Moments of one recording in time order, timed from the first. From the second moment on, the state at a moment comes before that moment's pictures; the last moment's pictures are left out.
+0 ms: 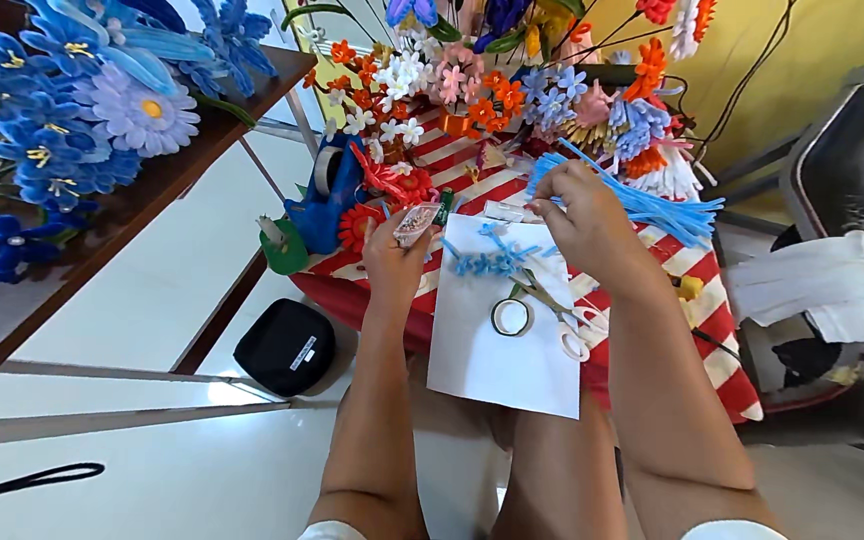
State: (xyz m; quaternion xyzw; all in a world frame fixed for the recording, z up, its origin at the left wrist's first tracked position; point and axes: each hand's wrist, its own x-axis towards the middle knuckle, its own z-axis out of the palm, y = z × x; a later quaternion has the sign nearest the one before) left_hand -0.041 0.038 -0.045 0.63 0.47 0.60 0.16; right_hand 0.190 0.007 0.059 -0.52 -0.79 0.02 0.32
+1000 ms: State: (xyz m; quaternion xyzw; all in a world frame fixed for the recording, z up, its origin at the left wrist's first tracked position) left_hand 0.055 0.170 -0.039 0.81 0.52 0.23 0.16; right_hand 0.243 -0.049 -0.014 -0.65 -0.54 0.14 0.52
